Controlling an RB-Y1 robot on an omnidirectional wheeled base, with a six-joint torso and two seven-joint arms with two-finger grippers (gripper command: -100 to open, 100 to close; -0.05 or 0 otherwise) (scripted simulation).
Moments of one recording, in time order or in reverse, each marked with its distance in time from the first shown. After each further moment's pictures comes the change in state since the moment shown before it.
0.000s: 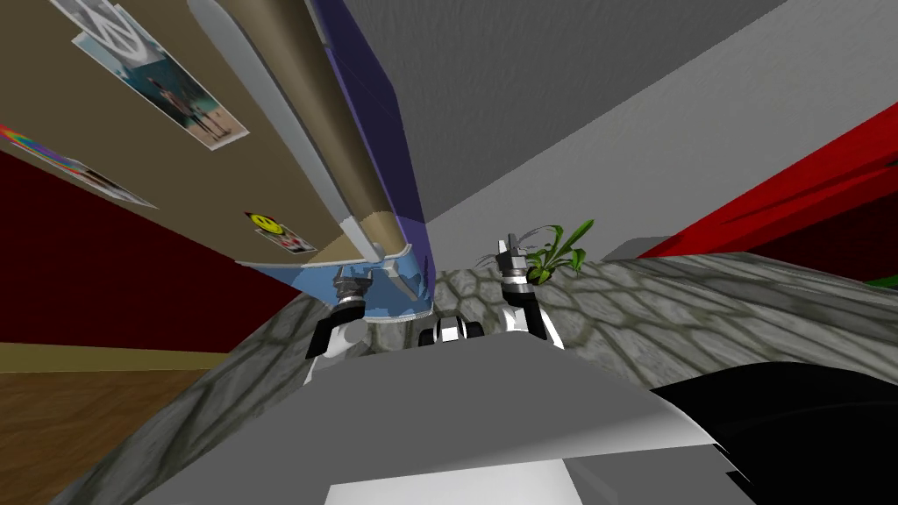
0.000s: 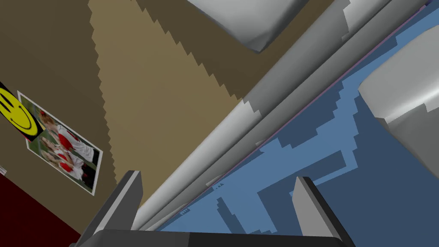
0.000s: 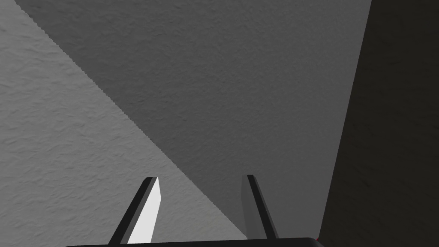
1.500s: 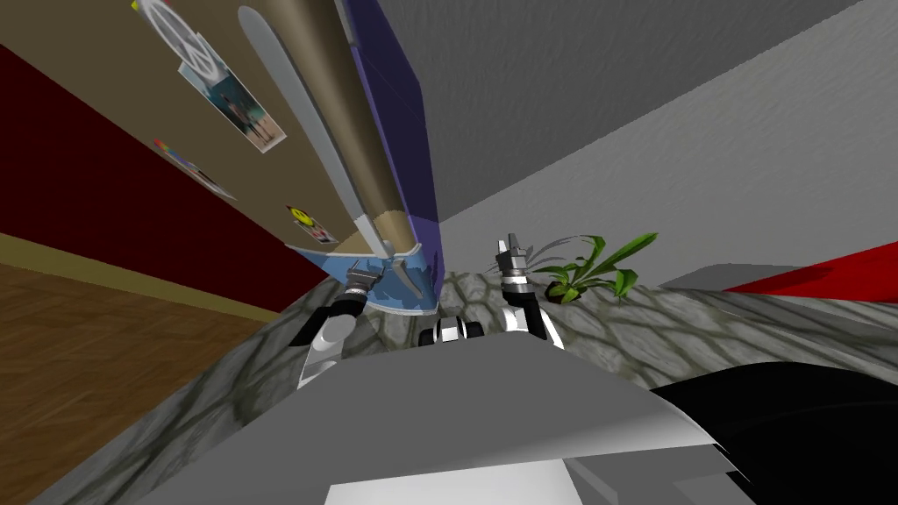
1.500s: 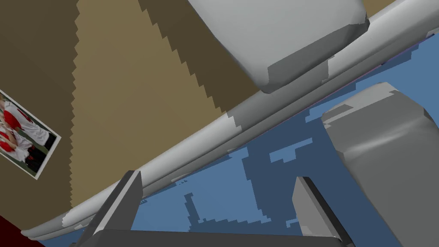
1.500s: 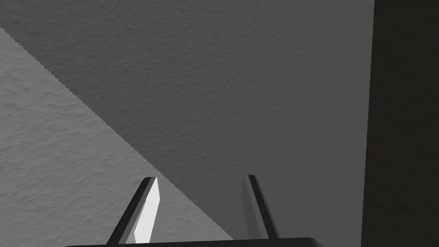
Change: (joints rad) left arm -0.040 -0.004 0.054 -0.128 0.226 0.405 0.030; right arm 0.000 0.000 0.000 0.000 0.000 0.000 0.000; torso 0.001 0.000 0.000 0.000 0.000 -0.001
